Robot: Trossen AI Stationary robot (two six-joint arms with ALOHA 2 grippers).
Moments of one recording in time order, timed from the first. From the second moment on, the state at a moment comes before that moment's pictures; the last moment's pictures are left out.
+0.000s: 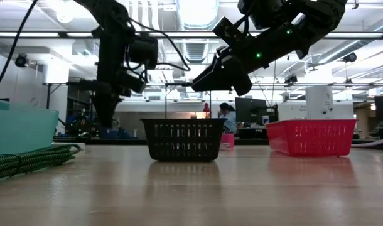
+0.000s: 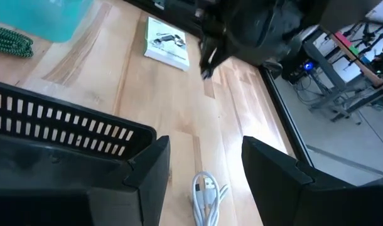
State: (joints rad) left arm 0.34 1.59 1.10 -1.05 -0.19 0.27; right arm 0.02 1.67 0.79 0.47 0.29 -0.40
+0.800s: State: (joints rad) left arm 0.09 1.40 1.13 -1.25 -0.10 -0.12; right arm 0.02 1.67 0.79 0.47 0.29 -0.40
